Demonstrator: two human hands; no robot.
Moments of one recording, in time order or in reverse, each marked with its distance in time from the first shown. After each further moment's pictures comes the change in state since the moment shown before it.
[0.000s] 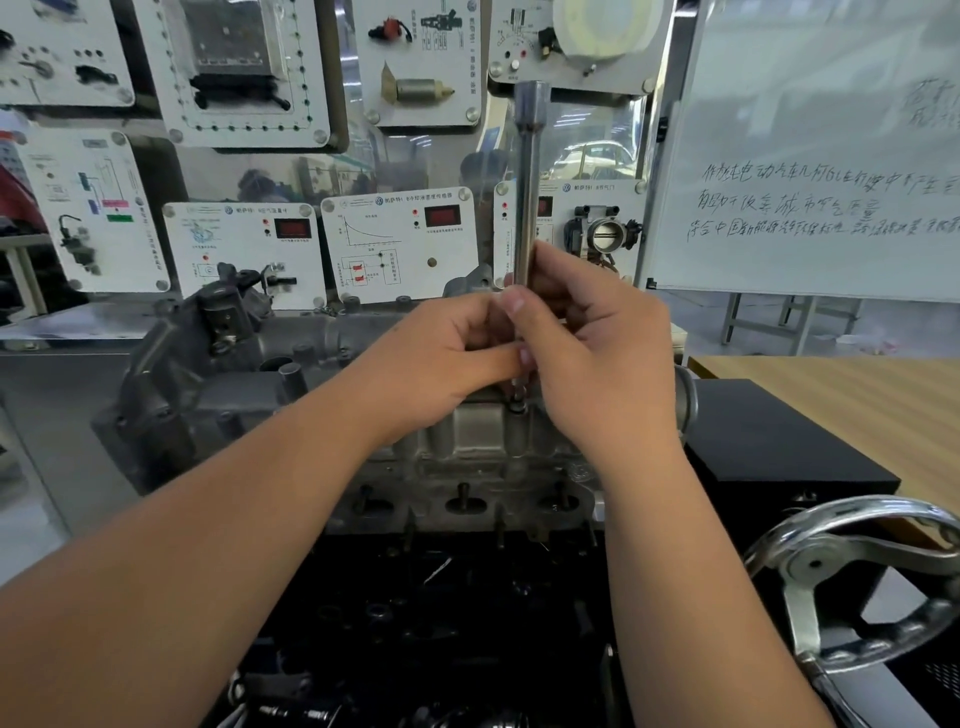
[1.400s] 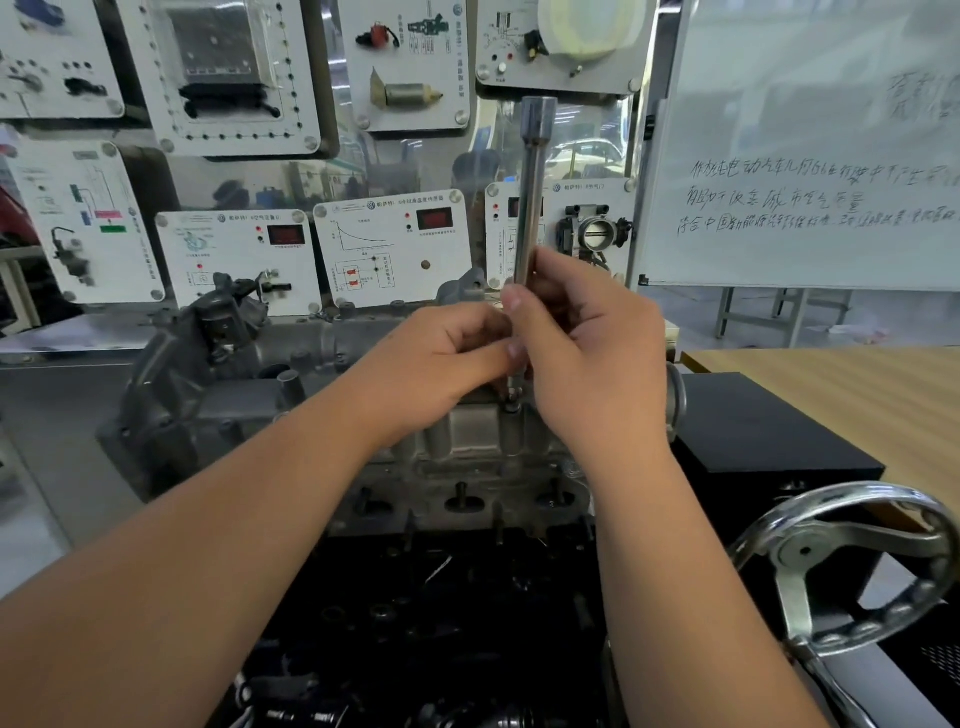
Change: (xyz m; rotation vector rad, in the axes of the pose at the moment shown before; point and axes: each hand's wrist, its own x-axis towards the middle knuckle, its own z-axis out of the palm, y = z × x) left_hand -0.003 0.003 0.001 0.028 -0.001 0.025; right_hand -0.003 -0.004 0.000 -0.068 0.072 0.012
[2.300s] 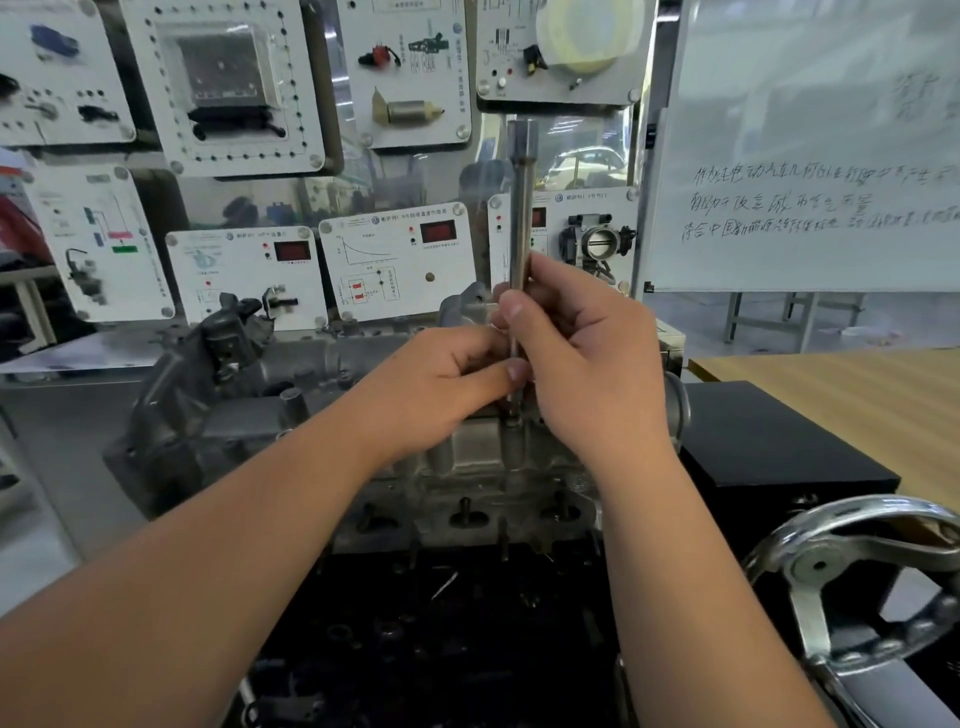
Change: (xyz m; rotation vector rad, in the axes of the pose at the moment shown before) left_hand 0.001 0.001 -0.003 0.194 -0.012 -0.040; right_hand 0.009 0.001 -0.002 0.097 -0.081 0.044
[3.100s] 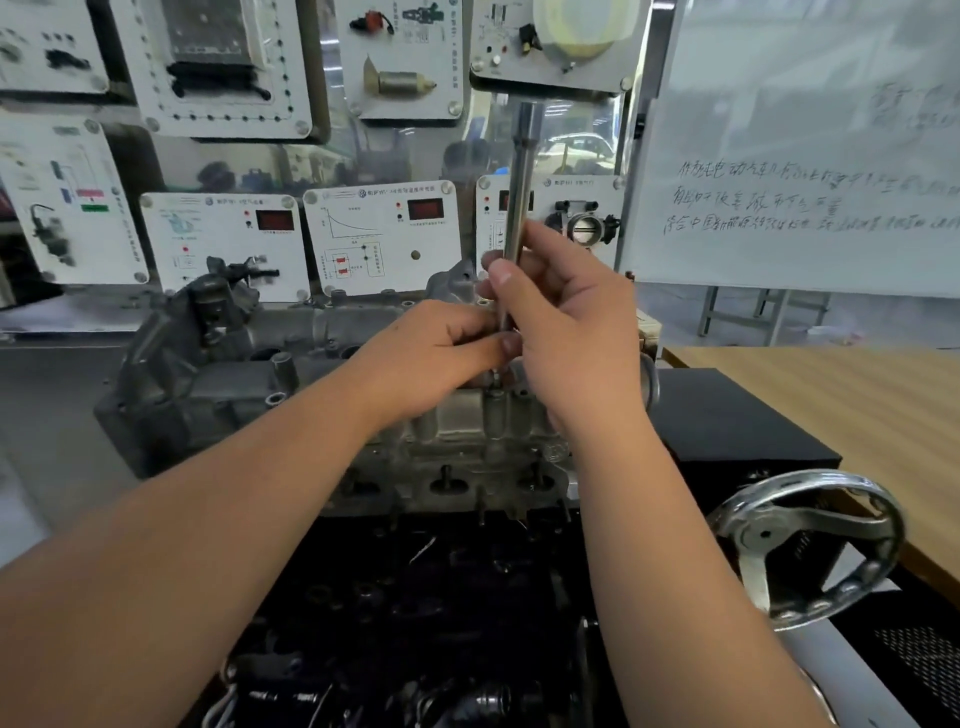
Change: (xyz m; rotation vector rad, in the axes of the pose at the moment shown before) left_hand 0.003 0.005 0.006 -0.003 0.005 0.006; right_hand 0.002 0.000 0.002 0.133 0.003 0.038
